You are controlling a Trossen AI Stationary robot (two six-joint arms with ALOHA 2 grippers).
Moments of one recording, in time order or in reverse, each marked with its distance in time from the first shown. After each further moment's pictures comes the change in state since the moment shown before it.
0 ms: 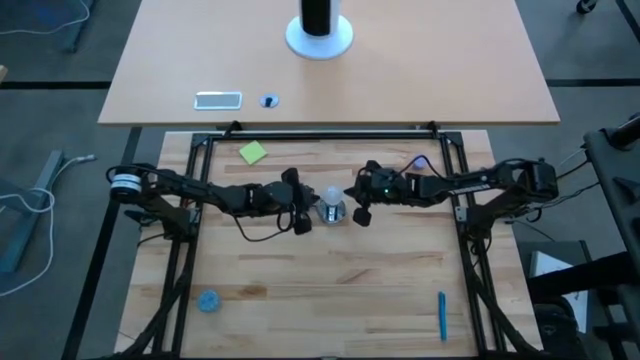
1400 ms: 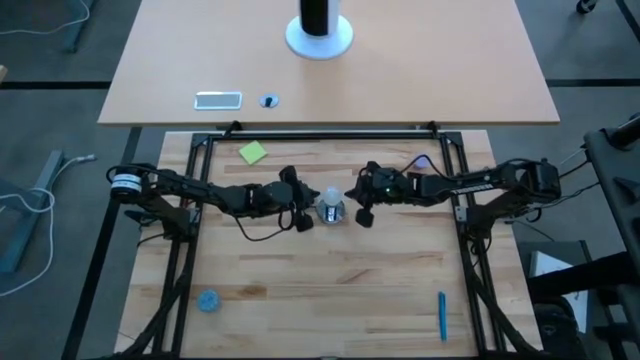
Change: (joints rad) left arm -0.006 0.001 0.000 0.020 -0.085 -0.029; right arm 0.002 -0.025 -0.001 -0.041 -0.045 0.009
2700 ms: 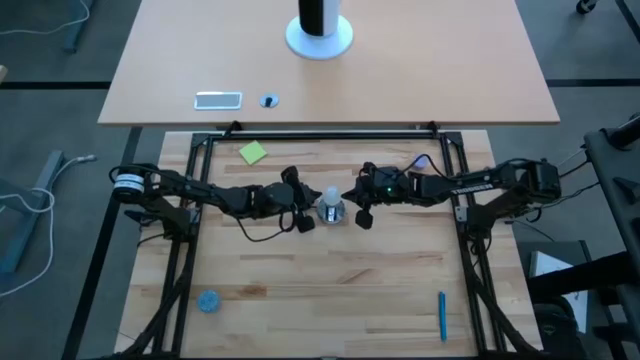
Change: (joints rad) left arm -0.013 0.024 0.000 0.049 -0.001 0.035; right arm -0.001 0.003 0.000 0.065 -0.078 -0.011
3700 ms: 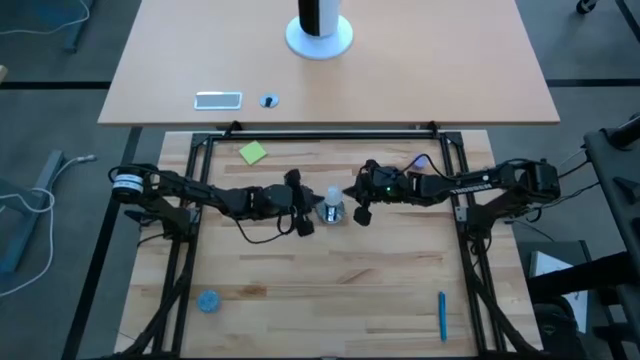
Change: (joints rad) left arm -0.016 -0.005 0.000 0.024 0.040 0.004; right arm -0.001 0.005 0.000 -0.002 0.061 0.012
